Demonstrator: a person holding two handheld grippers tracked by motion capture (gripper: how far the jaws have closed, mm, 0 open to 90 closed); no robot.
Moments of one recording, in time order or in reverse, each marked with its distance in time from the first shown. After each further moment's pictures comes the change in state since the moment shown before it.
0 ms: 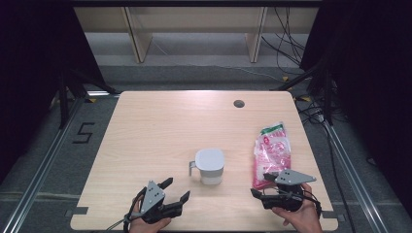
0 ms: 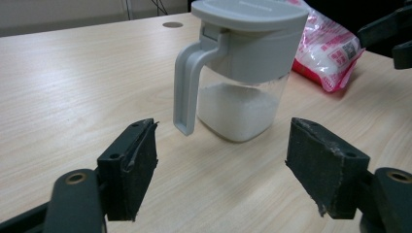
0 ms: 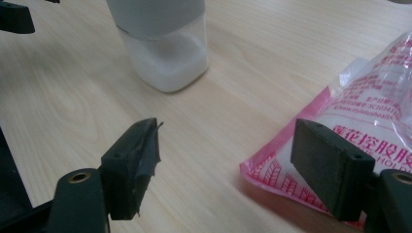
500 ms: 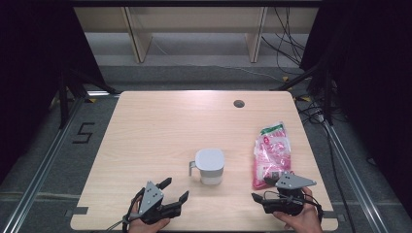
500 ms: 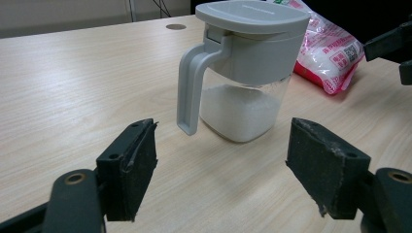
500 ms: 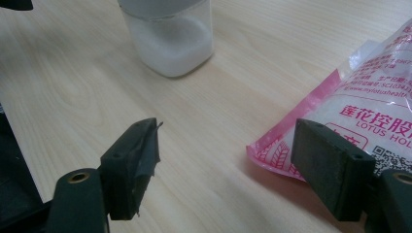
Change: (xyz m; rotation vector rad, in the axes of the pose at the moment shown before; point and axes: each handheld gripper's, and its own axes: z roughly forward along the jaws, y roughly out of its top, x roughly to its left) left arm 0.001 0.001 -0.004 -0.007 0.010 0.015; right arm 0.003 -0.010 -0.001 0.019 0.006 -0.007
